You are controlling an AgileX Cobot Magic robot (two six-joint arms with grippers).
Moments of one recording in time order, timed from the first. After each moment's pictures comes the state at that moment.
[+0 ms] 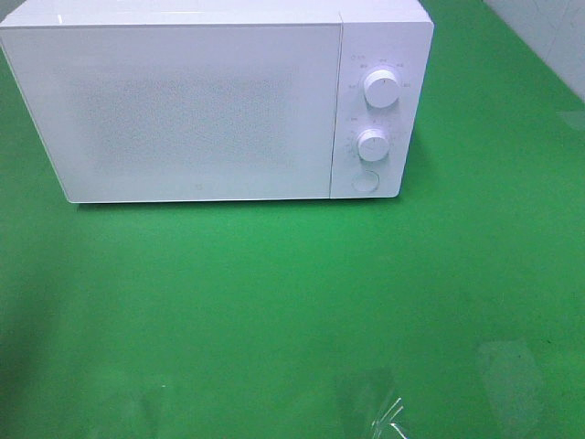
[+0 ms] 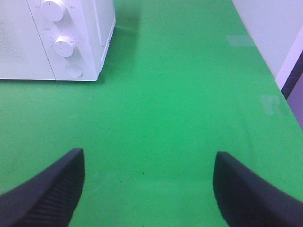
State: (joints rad) left arm -0.01 0.96 -0.82 -0.12 1.21 0.03; right arm 0.07 0.00 -0.49 -0.09 0.96 0.07
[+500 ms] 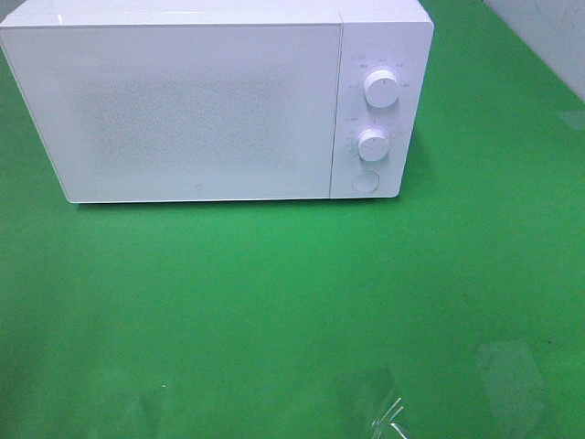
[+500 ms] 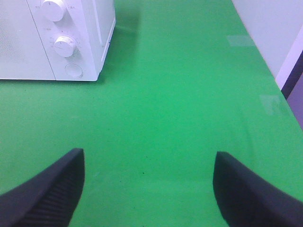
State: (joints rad) left arm -0.01 0.54 -0.56 -0.14 1.16 0.08; right arm 0.07 0.00 -0.49 -0.09 0.96 0.07
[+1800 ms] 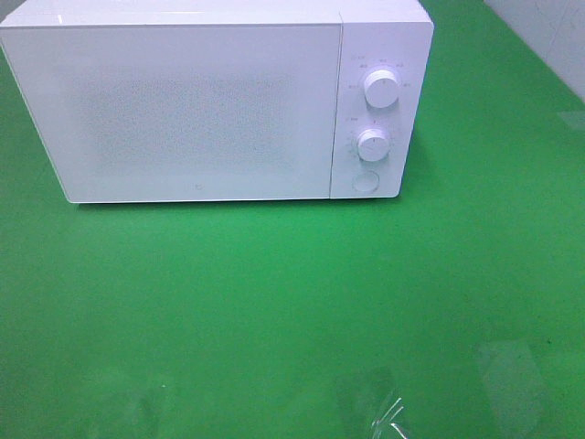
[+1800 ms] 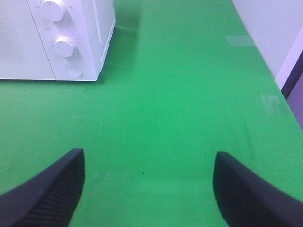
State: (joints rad) left arm 0.06 0.00 -0.52 -0.13 1.08 0.09; right arm 0.07 0.00 -0.49 -0.09 0.96 0.07
